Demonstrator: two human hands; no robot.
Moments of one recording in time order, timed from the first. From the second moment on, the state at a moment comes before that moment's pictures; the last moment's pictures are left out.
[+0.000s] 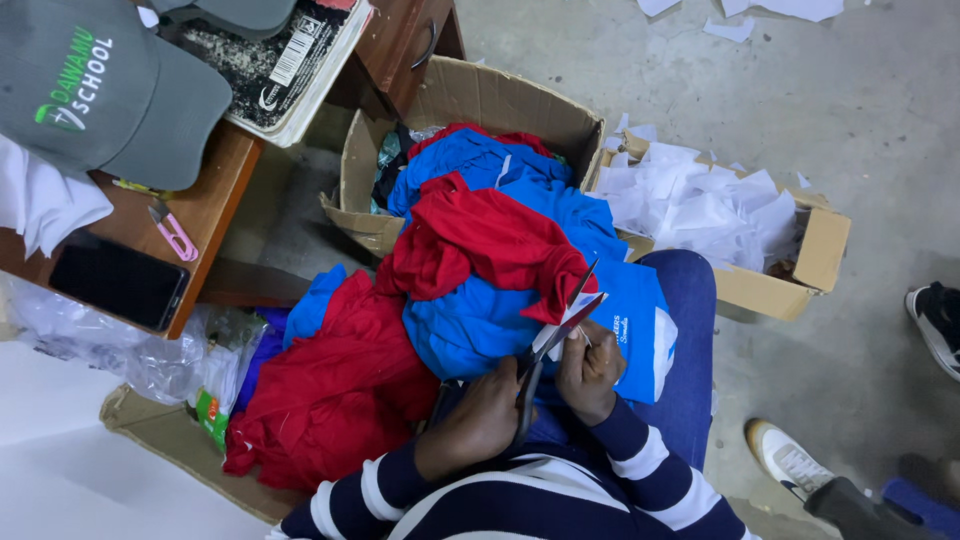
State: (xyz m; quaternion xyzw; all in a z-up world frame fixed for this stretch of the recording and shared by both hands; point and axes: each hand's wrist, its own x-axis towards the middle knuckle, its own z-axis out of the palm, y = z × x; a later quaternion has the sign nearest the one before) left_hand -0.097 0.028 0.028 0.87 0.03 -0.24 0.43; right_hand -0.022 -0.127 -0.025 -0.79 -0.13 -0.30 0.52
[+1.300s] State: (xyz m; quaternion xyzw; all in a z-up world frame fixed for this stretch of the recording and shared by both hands) left_hand 0.039 0.071 -0.032 0.49 0.11 -0.15 0.85; right_hand 0.061 -0.192 -0.049 -0.82 -0.41 -0.27 0.29
